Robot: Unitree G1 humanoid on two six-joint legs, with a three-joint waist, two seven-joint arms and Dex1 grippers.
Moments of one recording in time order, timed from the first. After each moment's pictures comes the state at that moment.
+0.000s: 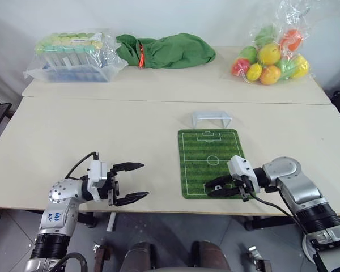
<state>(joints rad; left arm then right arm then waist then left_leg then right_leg) -0.15 0.50 0.09 0.09 -0.49 -0.07 -1.29 -0.41 -0.71 0.22 0.17 0.29 0.11 1.47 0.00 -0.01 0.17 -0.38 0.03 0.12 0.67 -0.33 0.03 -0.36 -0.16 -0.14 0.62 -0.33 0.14</state>
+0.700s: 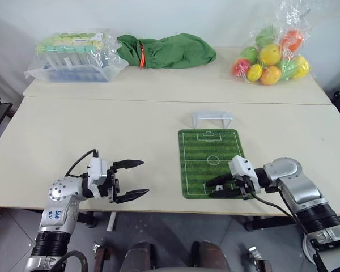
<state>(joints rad) -0.17 0.50 0.09 0.10 -0.49 -0.07 -1.28 -0.41 -0.71 0.22 0.19 0.30 0.09 1.48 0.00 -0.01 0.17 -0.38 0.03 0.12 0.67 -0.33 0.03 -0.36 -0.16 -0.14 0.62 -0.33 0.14</state>
